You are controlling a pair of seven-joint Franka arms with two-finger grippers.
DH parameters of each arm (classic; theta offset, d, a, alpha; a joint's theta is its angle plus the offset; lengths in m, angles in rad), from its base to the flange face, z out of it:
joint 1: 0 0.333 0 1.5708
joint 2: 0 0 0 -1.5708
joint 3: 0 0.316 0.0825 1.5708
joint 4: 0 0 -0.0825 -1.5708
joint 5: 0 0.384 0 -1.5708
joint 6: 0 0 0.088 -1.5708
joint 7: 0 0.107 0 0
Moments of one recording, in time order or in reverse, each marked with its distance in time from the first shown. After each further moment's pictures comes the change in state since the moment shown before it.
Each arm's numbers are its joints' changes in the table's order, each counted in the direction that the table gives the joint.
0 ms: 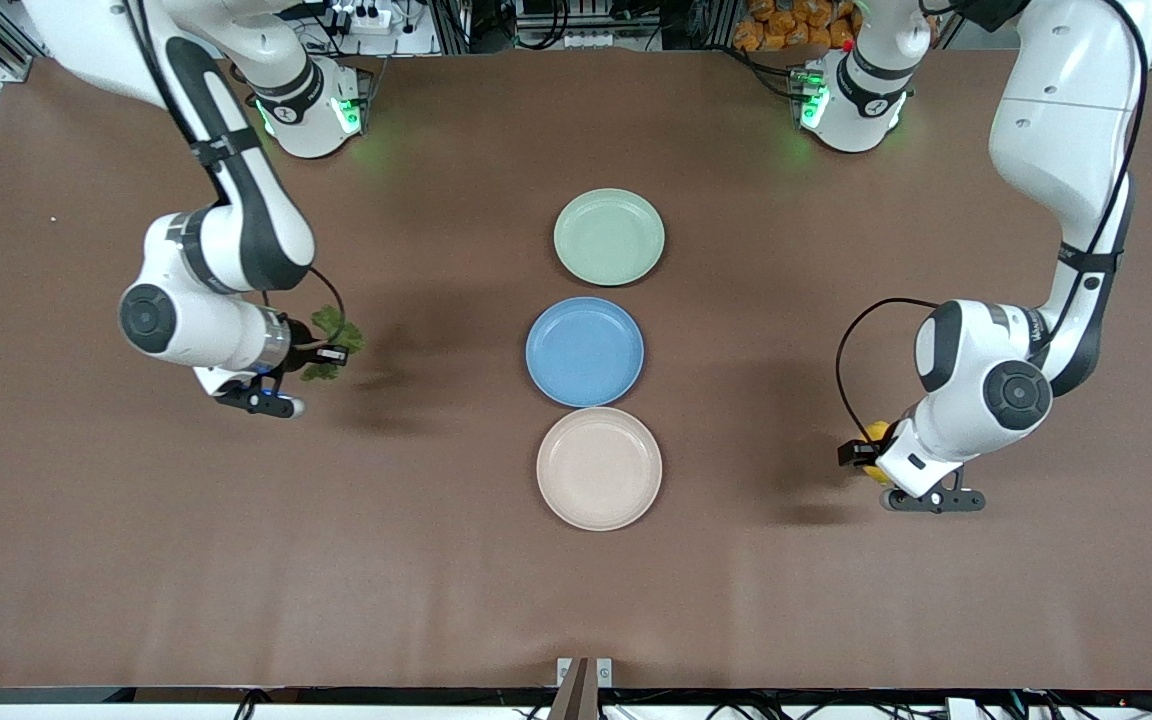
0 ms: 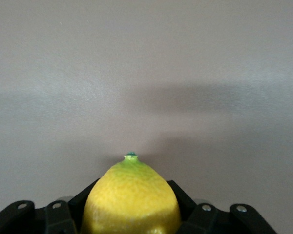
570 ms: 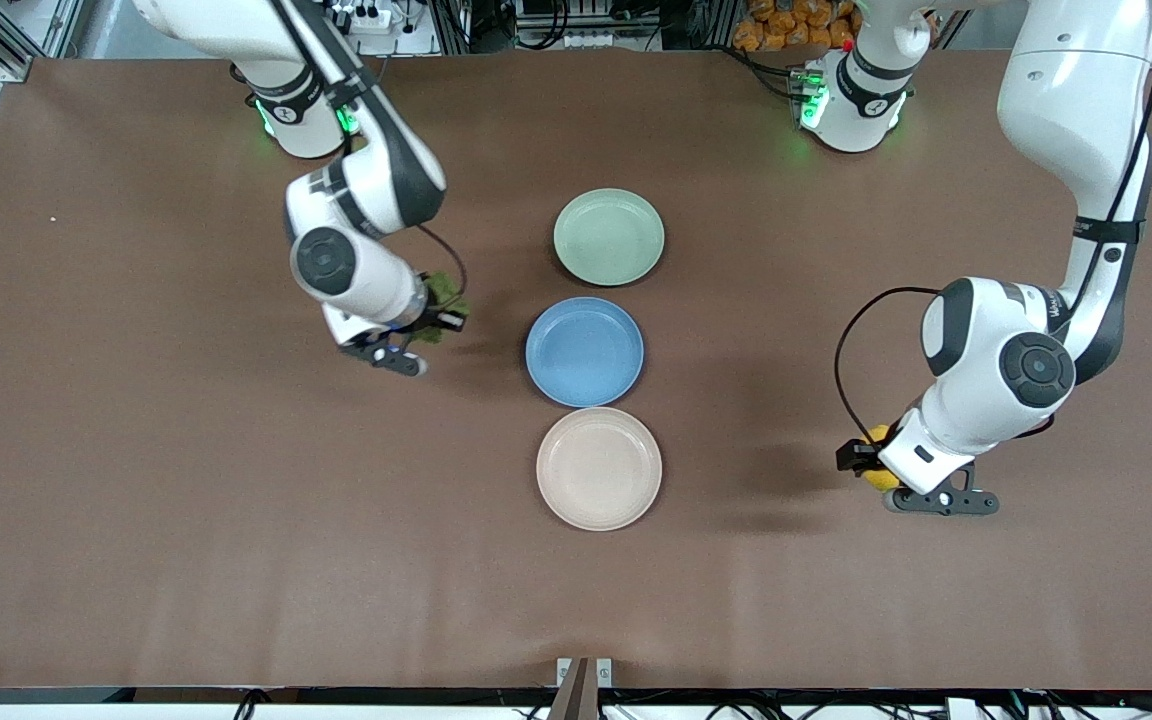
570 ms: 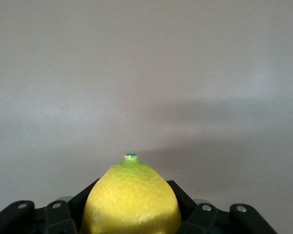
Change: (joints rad) left arm -0.012 0.058 -0.053 0.049 0.000 0.018 0.000; right arm 0.329 -0.002 0.003 0.016 0.004 -0.049 0.456
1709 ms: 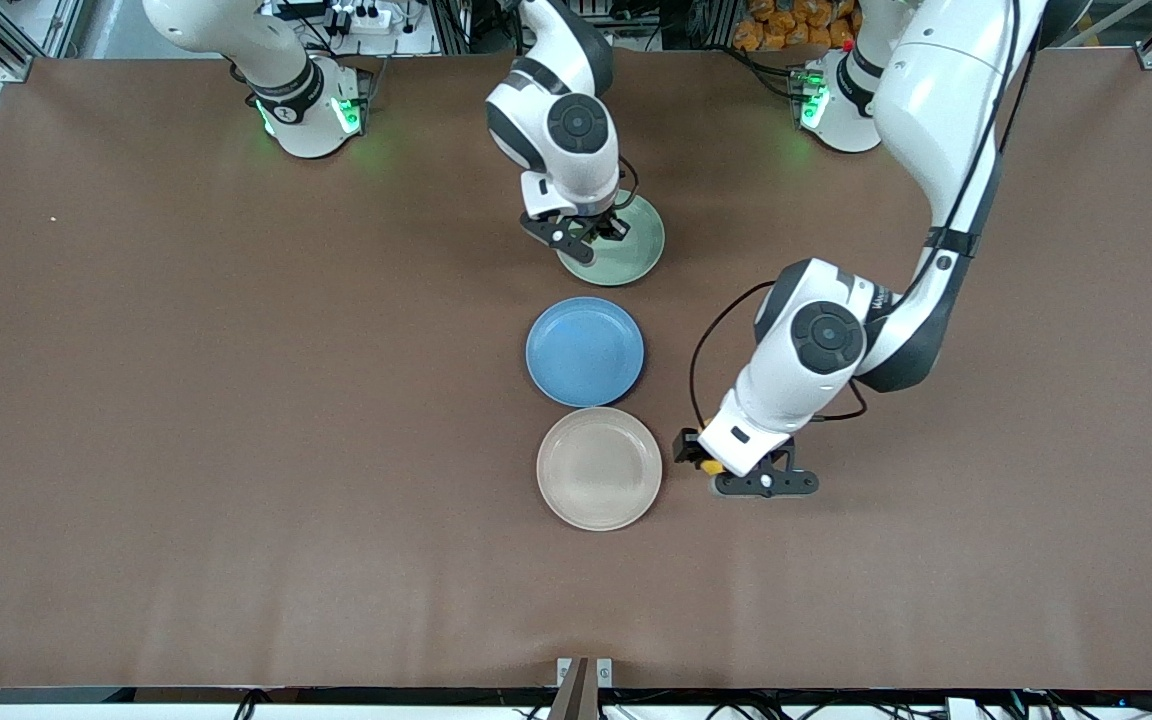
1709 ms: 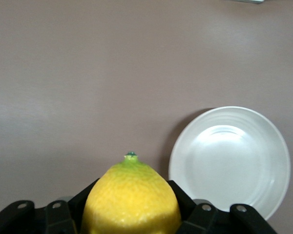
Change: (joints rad) left arm -0.285 -0.123 -0.021 0.199 0.000 0.002 -0.386; right arm 0.446 -0.164 -0.002 0.192 -0.015 -0.037 0.683
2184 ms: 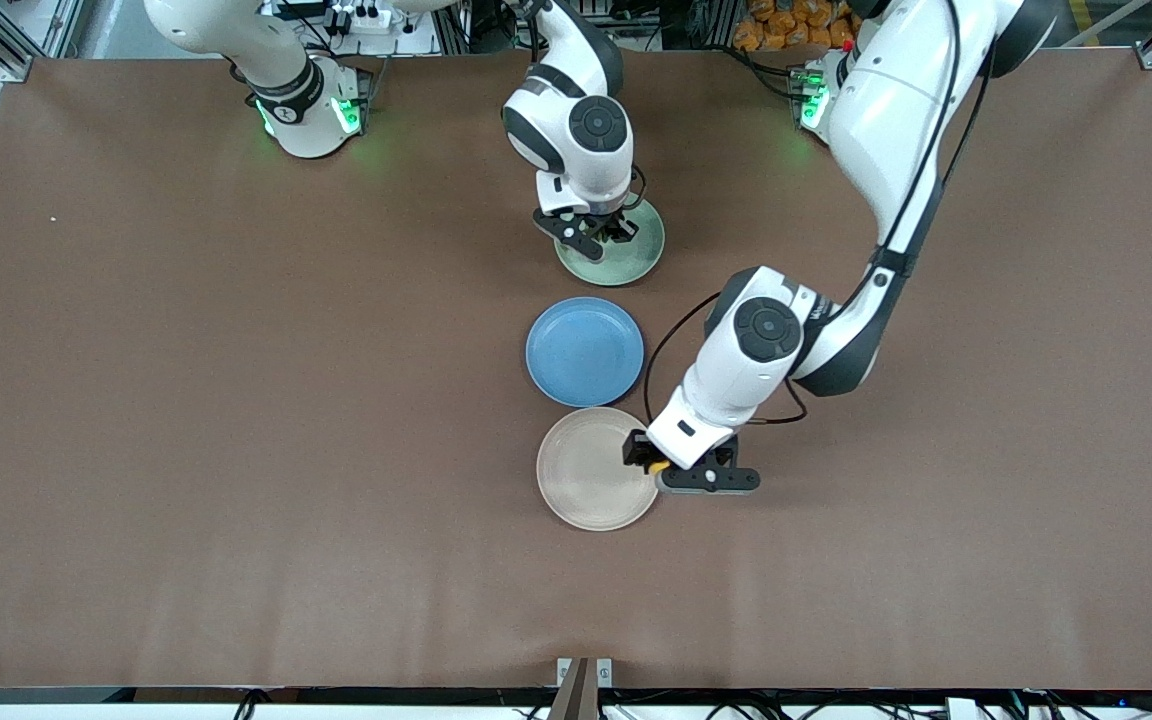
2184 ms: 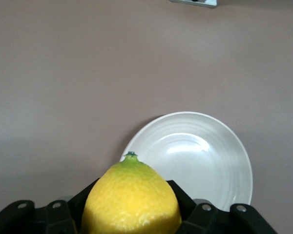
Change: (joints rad) left arm -0.072 -0.110 0.000 0.034 0.000 -0.200 -0.061; right arm 0.032 -0.040 -0.001 0.010 -0.044 -0.019 0.065
